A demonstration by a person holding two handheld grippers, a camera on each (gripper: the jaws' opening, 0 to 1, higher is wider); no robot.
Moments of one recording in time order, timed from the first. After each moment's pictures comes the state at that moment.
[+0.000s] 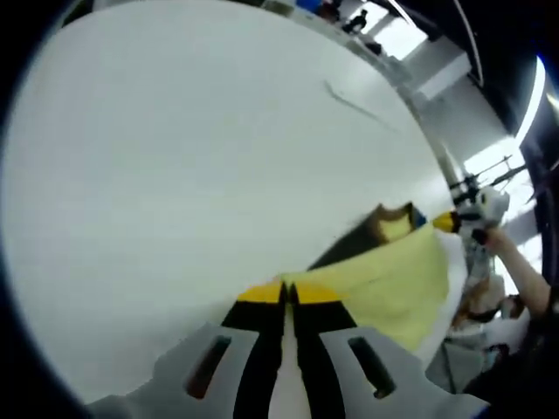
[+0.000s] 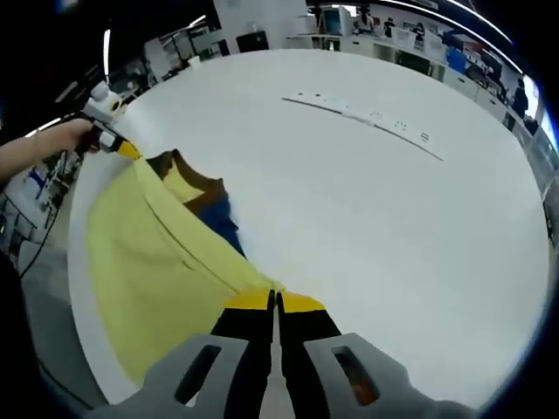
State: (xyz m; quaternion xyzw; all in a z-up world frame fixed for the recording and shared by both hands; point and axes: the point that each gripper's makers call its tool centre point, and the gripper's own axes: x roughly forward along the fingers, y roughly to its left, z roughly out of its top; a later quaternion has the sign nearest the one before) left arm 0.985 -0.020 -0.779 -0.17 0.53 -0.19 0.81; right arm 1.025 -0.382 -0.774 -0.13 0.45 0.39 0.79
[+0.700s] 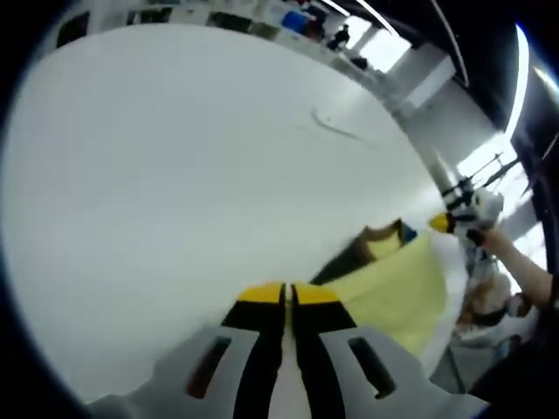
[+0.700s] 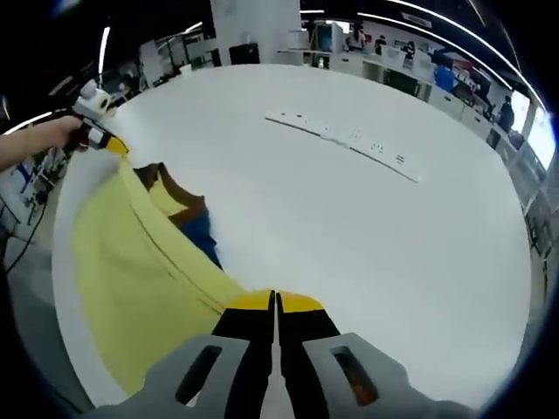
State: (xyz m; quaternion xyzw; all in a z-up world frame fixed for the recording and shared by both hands) left arm 0.997 -0.019 -0.746 -0.15 0.47 -0.20 0.84; right arm 1.038 -0.395 -0.752 -0.17 0.40 0.36 0.82
